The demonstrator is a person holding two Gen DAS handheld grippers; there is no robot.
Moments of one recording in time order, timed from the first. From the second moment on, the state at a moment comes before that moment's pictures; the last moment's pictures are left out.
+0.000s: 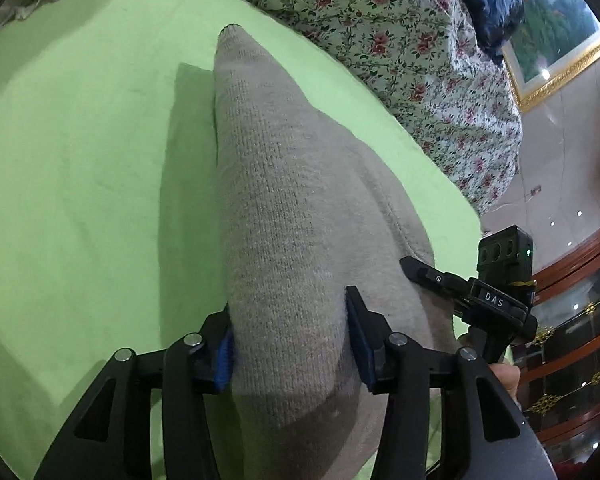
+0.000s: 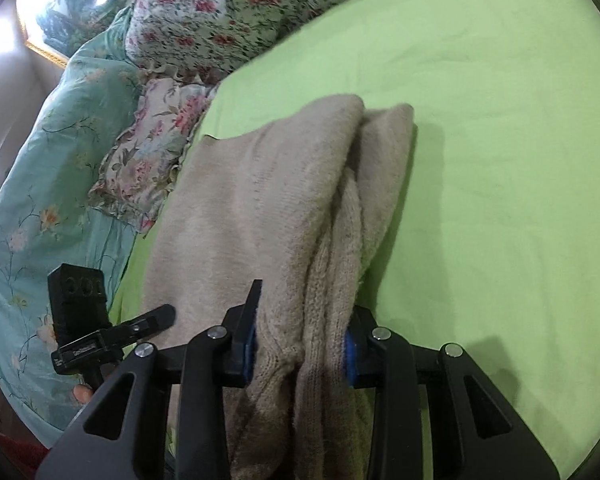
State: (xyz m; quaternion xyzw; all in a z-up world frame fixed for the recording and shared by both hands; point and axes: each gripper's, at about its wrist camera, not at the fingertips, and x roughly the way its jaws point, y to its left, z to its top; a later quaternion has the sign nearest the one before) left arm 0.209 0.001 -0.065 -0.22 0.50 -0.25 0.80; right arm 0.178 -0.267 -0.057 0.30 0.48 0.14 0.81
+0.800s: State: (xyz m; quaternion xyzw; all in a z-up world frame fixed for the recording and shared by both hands) left arm 0.215 -0.011 -0.027 -0.08 0.48 -0.13 0.86; right arm 0.210 -0.288 0.008 0.25 0.40 0.09 0.88
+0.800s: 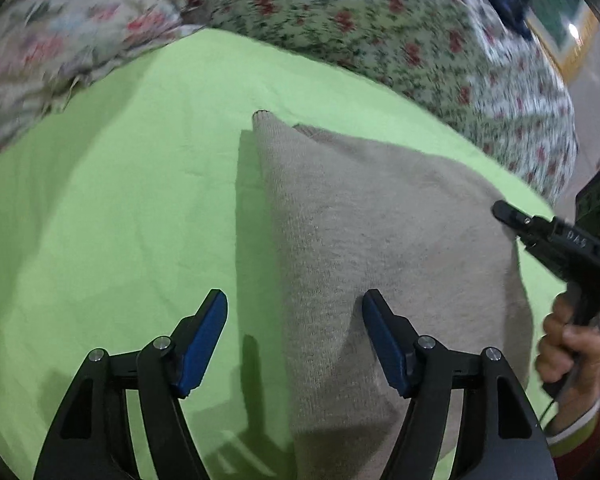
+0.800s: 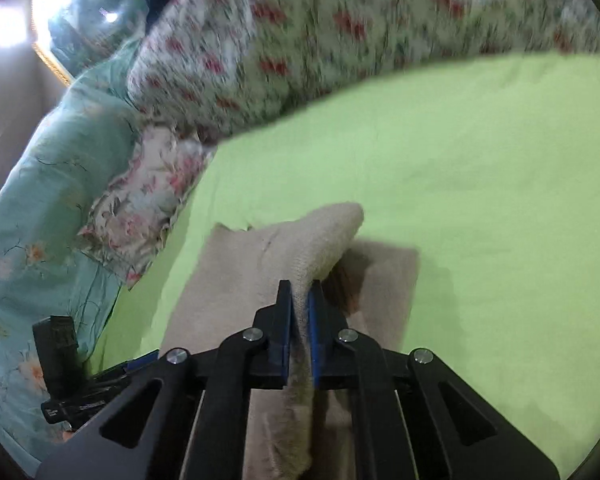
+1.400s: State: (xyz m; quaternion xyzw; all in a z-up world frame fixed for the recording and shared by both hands) left arm 0.114 -0.002 -0.016 -0.03 0.46 -0.12 0.88; right arm 0.122 -0.287 0.002 0.28 0.41 0.07 0.86
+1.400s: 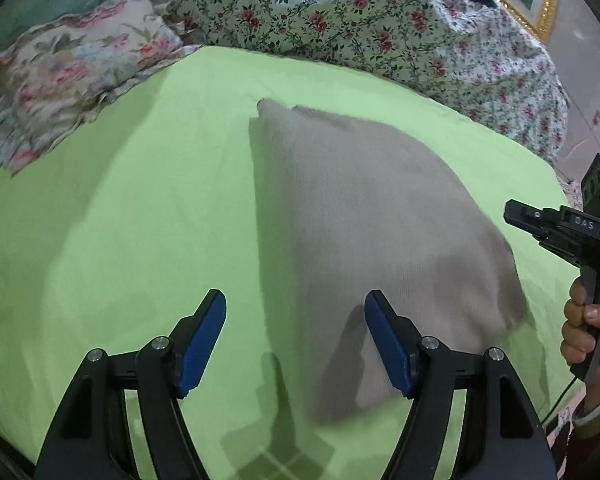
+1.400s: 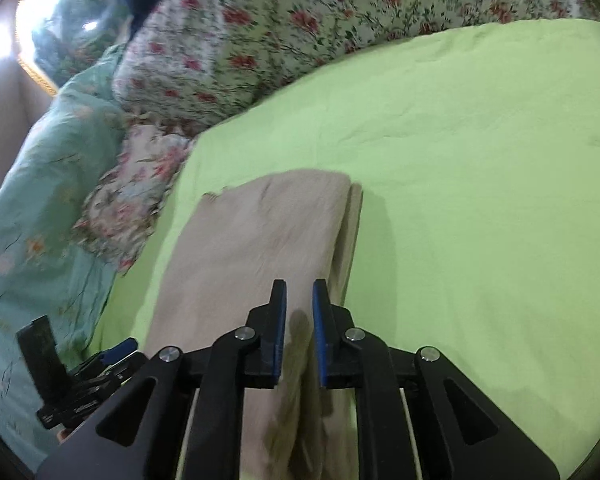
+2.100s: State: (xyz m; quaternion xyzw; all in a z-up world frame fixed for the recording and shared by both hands) left arm 0.072 -0.004 -0.061 -0.04 0.46 -0.11 0.88; right arm 0.074 -0.238 -0.038 0.25 0.45 0.09 0.86
